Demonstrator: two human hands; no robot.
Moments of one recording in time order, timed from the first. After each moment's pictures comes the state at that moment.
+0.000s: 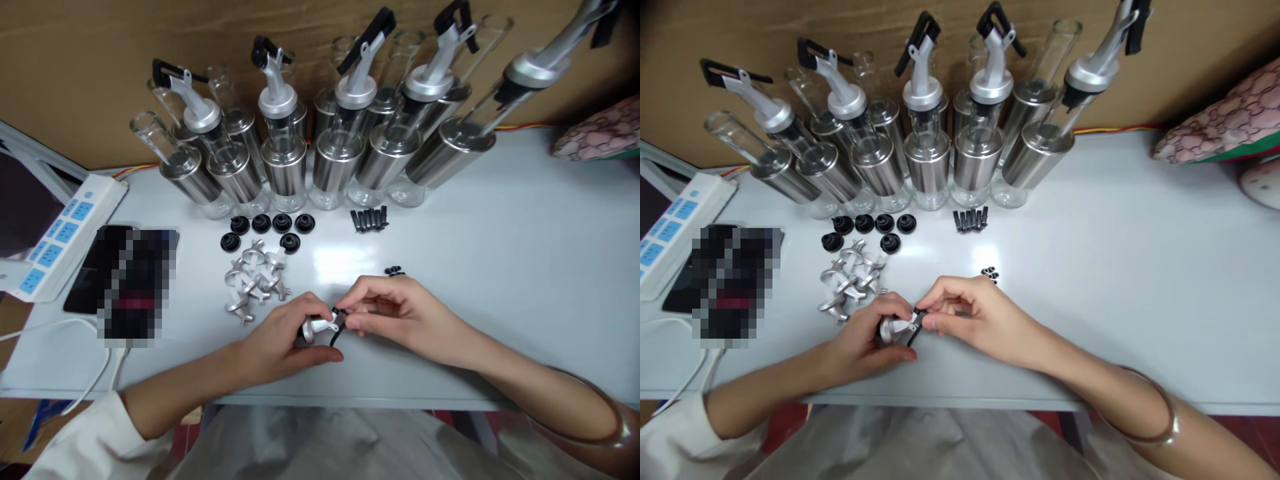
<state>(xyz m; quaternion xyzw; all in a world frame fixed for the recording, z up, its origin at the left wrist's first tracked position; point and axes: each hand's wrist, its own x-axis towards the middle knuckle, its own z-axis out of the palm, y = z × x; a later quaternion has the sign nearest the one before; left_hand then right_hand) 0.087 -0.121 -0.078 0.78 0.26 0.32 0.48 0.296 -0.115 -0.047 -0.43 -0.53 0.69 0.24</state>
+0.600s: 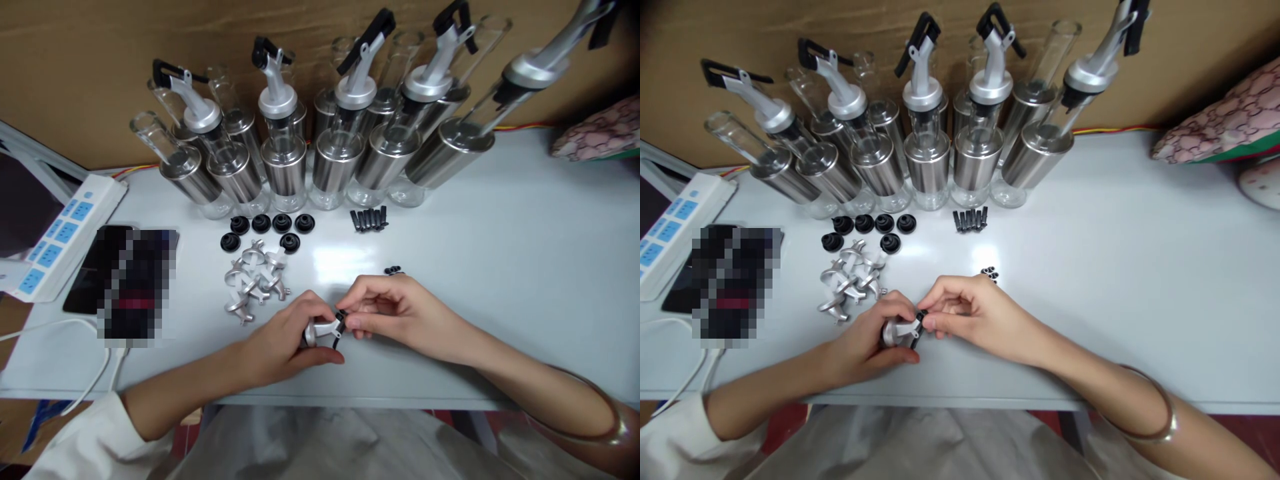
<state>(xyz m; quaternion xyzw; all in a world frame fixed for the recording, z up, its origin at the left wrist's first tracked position) 0.088 -0.122 -0.085 0.78 0.24 0.32 0.48 0.296 -0.113 -0.046 -0.42 -0.50 0.72 0.23</state>
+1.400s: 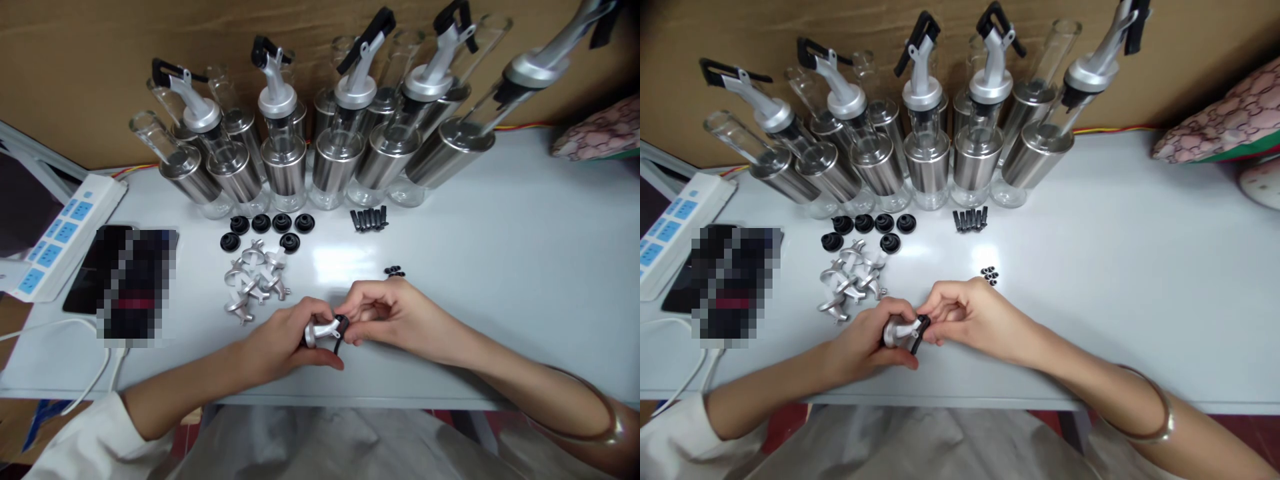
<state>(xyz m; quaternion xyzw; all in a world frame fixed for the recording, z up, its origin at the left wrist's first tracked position) 0.086 -0.124 -0.078 0.74 0.32 0.22 0.55 0.294 -0.115 -0.055 -0.42 -0.48 0.74 0.22</state>
